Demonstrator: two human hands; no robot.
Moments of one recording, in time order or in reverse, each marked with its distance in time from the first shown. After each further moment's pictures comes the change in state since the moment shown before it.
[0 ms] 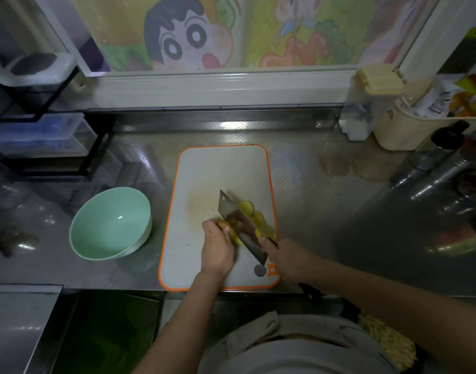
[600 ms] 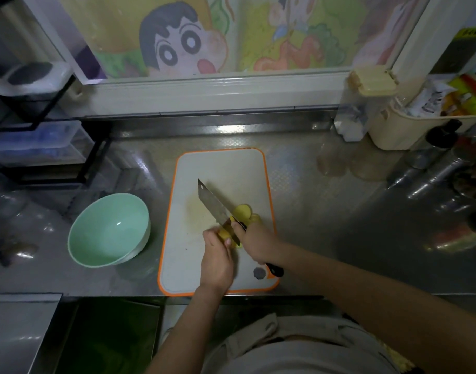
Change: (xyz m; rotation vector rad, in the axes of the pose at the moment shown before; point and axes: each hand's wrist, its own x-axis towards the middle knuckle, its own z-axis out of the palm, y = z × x) left_hand -0.017 -0.009 0.001 0.045 -0.016 0.108; right_hand 0.047 -0.031 0.015 0.230 0.164 -0.164
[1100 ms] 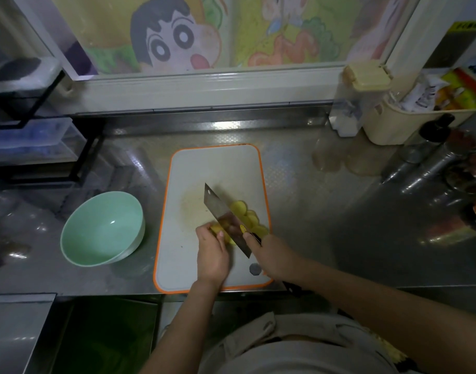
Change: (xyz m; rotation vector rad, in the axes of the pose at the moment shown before) left_hand 0.006 0.003 0.002 -0.114 0.076 -0.056; right_hand -0.052 0.012 -0.020 -0.119 -0.064 0.101
